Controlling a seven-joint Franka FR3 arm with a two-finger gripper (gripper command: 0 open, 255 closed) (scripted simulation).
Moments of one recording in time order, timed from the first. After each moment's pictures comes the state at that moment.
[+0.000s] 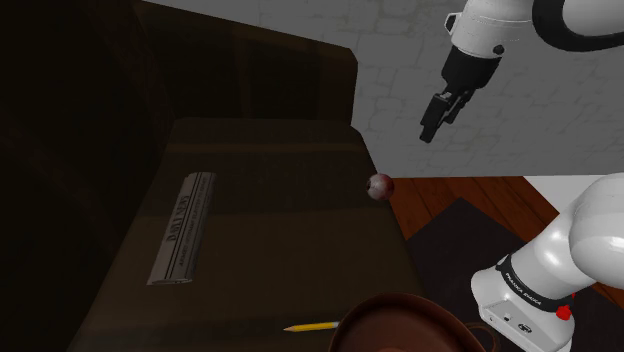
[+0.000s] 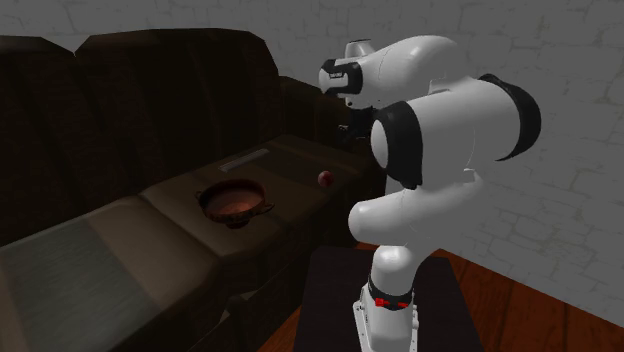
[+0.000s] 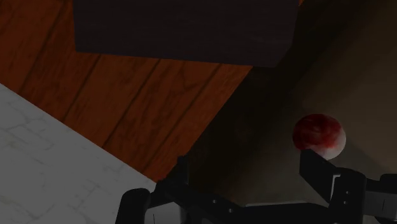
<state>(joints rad) 0.10 -0.75 0.21 -2.49 0.05 1.75 0.13</state>
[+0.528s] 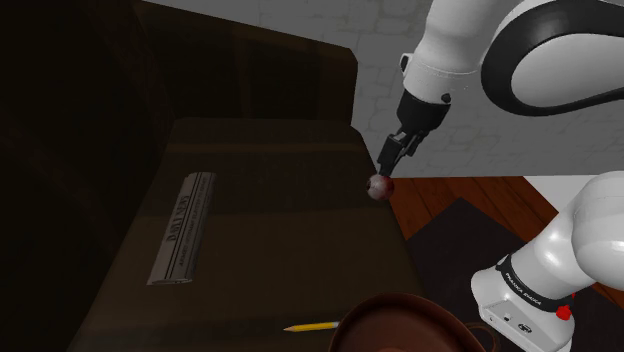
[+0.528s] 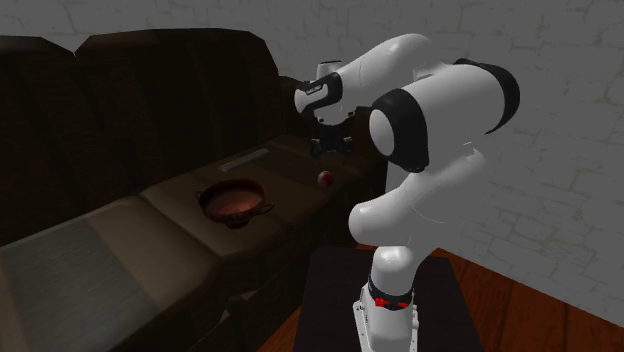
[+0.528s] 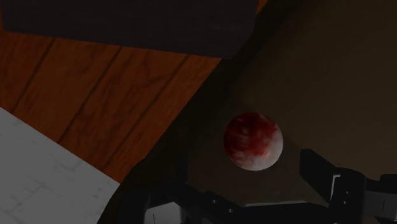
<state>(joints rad) 0.17 -0.62 0.36 -2.52 0.15 1.95 0.25</state>
